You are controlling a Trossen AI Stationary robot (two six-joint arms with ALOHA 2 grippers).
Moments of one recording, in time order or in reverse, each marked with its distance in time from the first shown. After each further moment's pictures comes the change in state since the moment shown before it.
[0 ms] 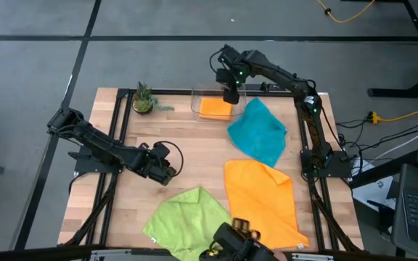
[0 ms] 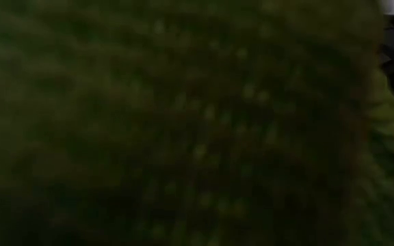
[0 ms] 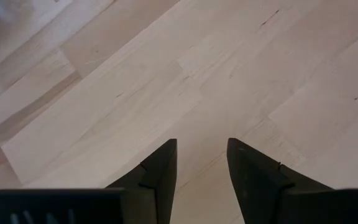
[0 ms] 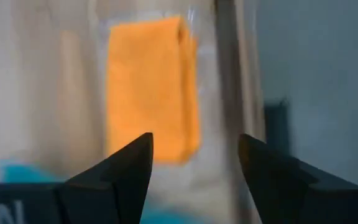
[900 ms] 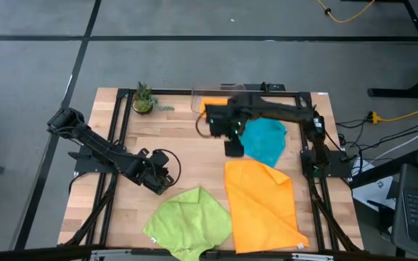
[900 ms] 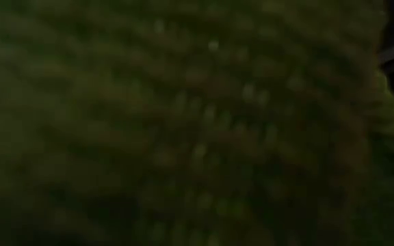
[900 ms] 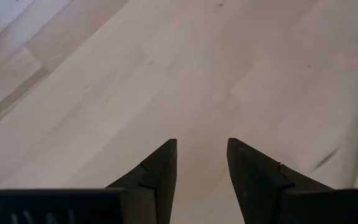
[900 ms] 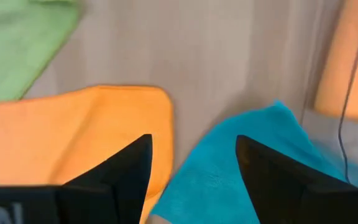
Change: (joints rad) left arm -0.118 0.000 0.000 0.029 -0.002 -0.009; right arm 0.558 -0.137 0.015 -0.351 0.032 0.340
